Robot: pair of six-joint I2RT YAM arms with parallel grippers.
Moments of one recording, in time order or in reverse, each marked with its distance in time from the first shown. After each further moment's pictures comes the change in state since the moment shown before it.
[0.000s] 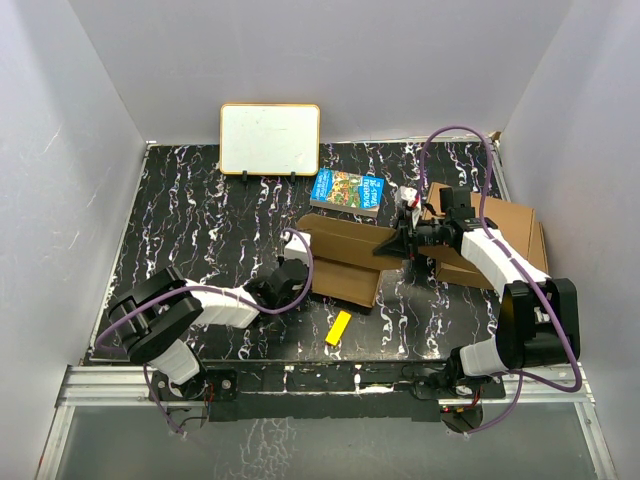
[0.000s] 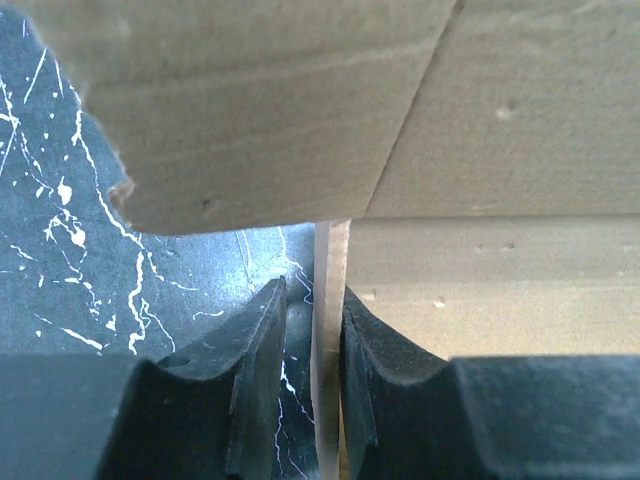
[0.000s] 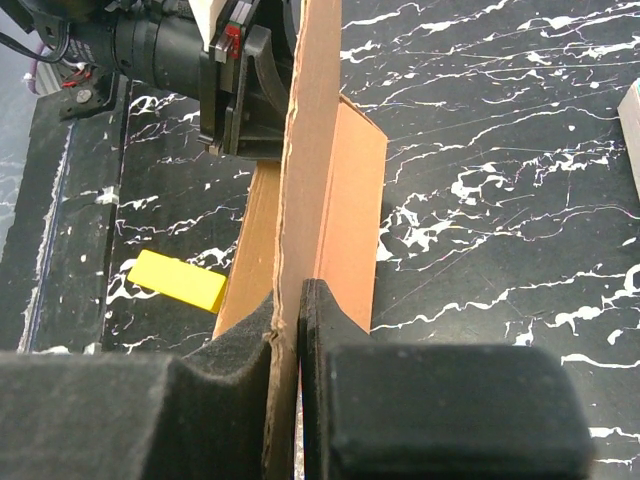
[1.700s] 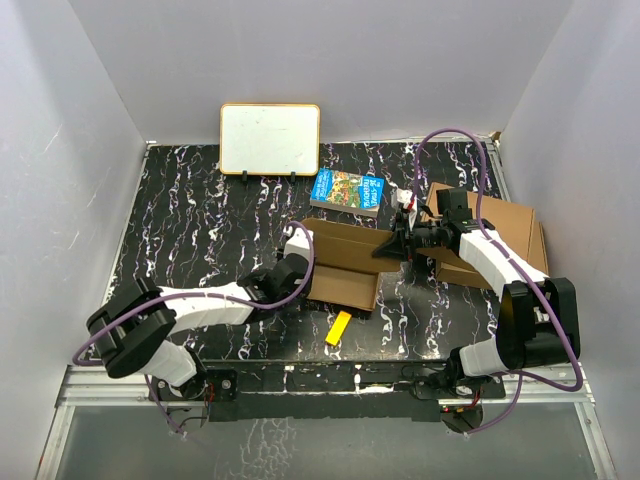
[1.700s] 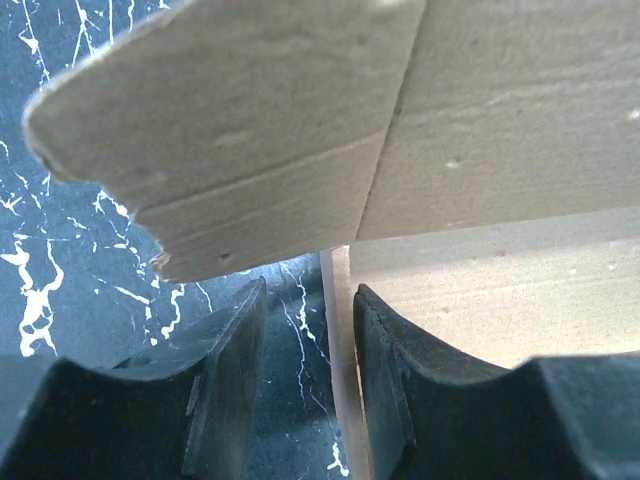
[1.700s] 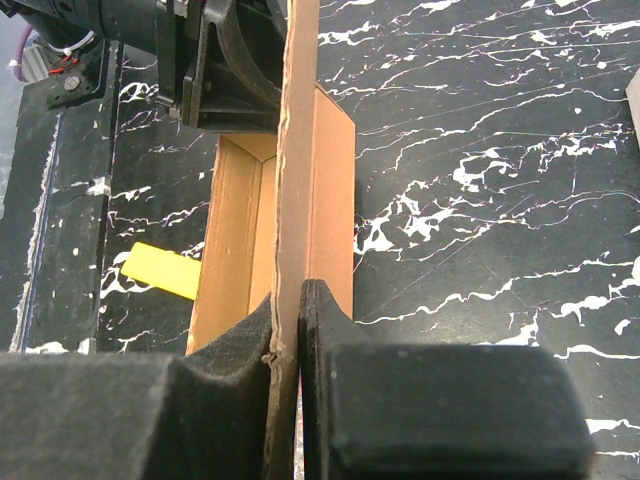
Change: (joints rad) left arm -0.018 -0.130 0.089 -0.340 -0.002 0.009; right arm 0.014 0.000 -0.012 0.011 0.044 0.007
